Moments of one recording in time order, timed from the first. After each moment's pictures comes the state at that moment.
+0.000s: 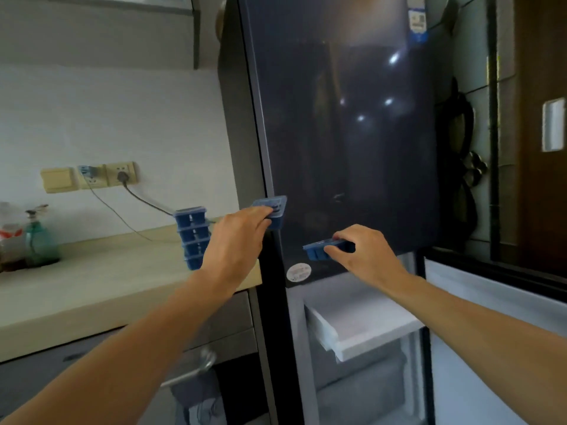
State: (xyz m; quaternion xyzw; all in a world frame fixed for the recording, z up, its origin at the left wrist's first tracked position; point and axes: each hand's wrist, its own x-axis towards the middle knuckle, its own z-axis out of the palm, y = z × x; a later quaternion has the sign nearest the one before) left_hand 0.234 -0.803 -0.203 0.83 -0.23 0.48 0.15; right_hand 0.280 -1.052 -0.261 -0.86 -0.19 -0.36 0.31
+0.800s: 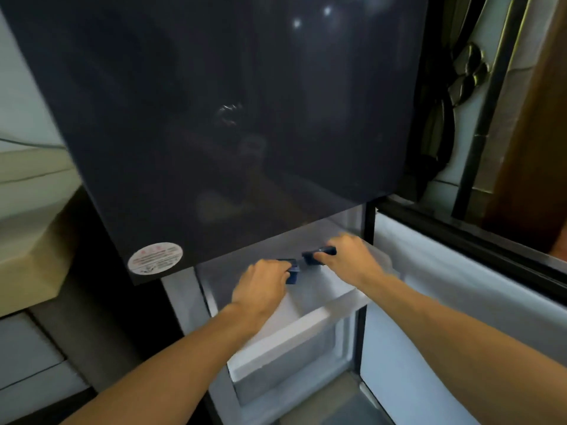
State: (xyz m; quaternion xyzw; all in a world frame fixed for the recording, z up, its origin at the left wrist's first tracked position) left_hand 0.472 -1.013 -0.416 0.98 -0.16 0.09 0.10; right_hand 0.499 -1.215 -0.418 -0.96 -0.01 -0.12 0.27
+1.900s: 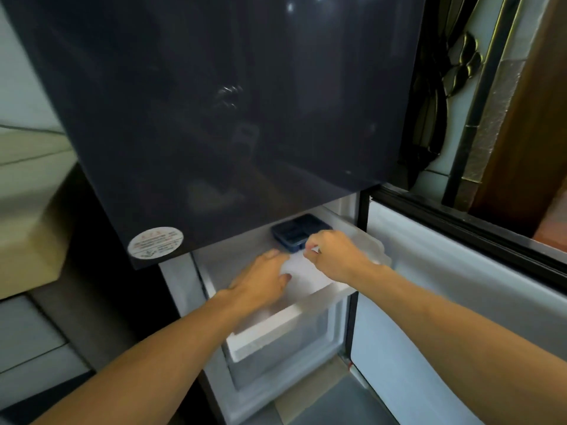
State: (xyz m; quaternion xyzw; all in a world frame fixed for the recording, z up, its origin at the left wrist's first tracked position) left_hand 0.487 -1.001 -0.443 0.97 -0.21 0.02 0.13; right_hand 0.475 -1.191 -0.414 -0.97 -0.09 -0.10 0.21
